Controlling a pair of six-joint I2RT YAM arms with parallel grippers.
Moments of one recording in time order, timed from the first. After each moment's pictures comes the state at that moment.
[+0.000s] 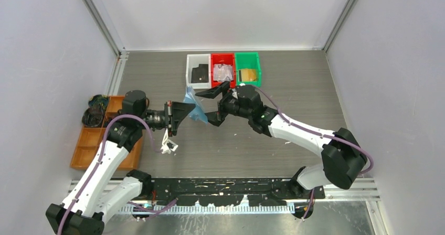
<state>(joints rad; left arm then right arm) -0.33 0.84 0.83 -0.43 1.03 2.09 0.77 1.40 0.91 0.25 -0.33 1.83</state>
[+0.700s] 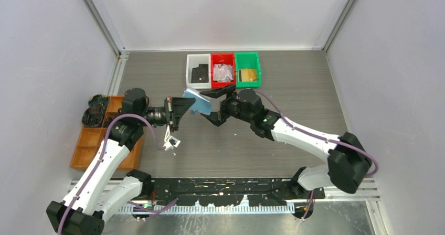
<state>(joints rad) -0.33 0.86 0.83 -0.32 0.98 2.09 0.82 1.31 0.86 0.20 -0.15 1.95</state>
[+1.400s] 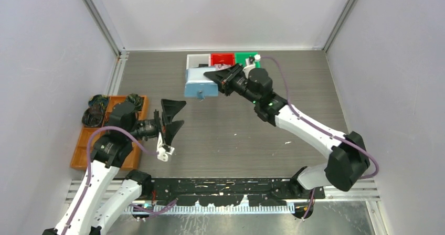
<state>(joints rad) -0.33 0.66 0.83 -0.53 0.89 1.87 0.71 1.41 1.06 0.33 -0.14 1.62</state>
